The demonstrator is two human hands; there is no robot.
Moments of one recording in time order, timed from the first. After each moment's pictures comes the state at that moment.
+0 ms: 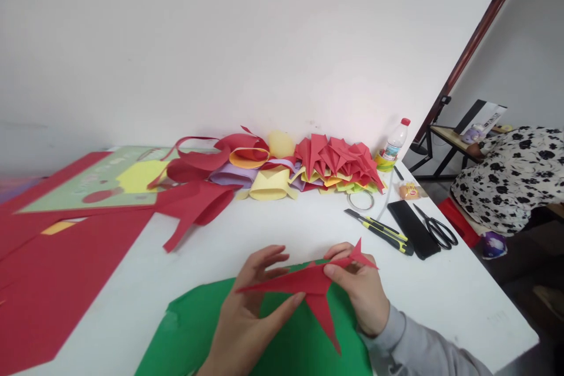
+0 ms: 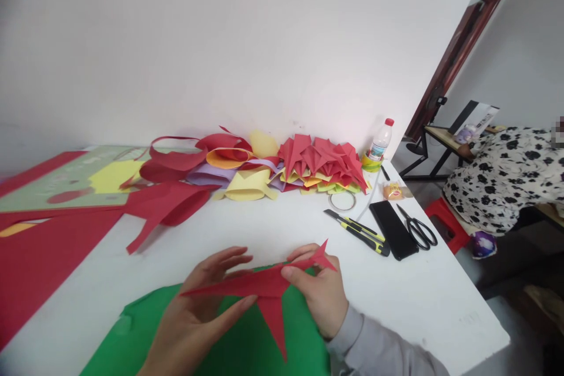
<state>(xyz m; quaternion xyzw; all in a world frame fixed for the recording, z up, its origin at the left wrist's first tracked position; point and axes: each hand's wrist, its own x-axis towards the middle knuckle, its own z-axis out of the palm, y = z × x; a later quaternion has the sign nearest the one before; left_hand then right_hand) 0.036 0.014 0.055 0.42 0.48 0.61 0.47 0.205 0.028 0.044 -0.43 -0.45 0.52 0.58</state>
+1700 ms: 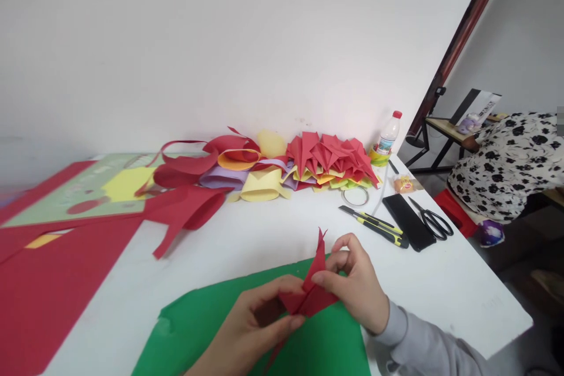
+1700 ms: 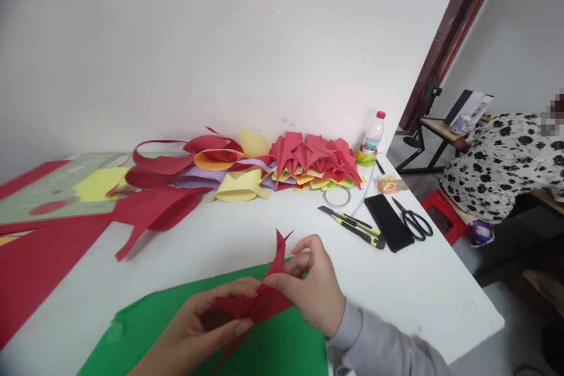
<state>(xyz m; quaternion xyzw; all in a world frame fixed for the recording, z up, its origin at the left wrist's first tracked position) 0.024 0.019 0.042 0.53 0.35 0.38 0.67 0.206 0.020 0.058 -0.46 -0.47 0.55 0.52</state>
